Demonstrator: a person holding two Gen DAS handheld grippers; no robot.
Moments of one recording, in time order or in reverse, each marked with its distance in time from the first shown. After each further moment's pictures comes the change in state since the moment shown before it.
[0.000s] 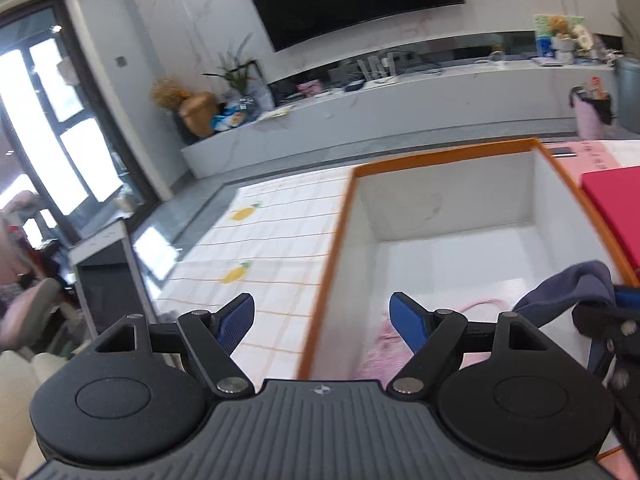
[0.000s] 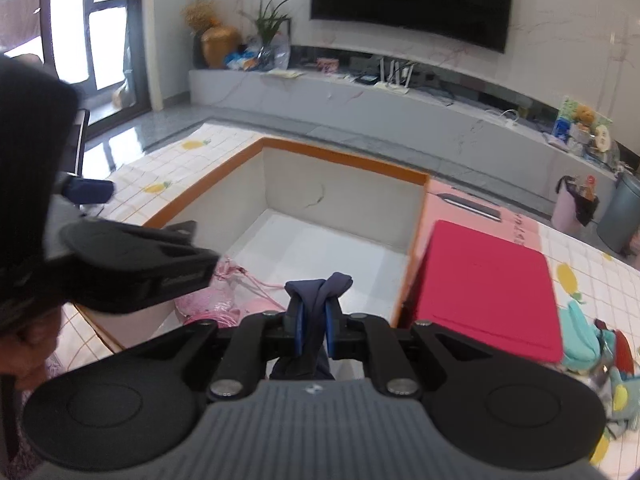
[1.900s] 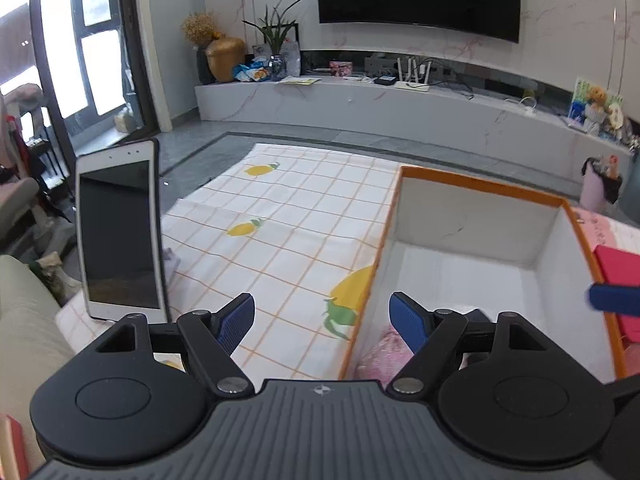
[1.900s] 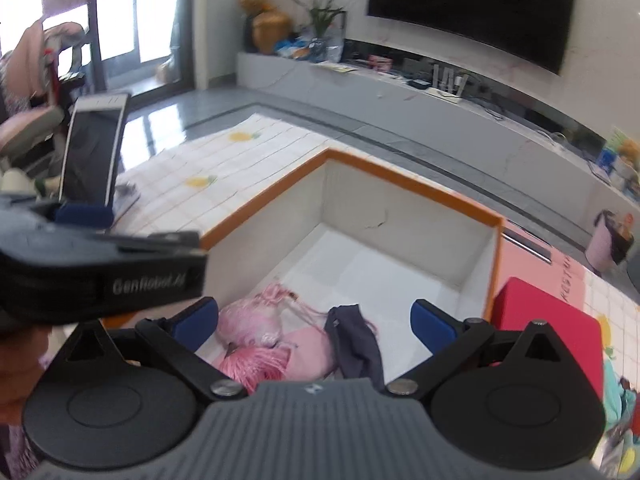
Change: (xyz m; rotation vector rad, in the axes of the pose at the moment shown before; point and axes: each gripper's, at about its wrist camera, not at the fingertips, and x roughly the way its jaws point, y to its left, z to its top) left arm -0.003 0.064 -0.010 -0.308 0.070 -0.091; right arm 0.019 0.034 0.031 -0.099 0.007 0.083
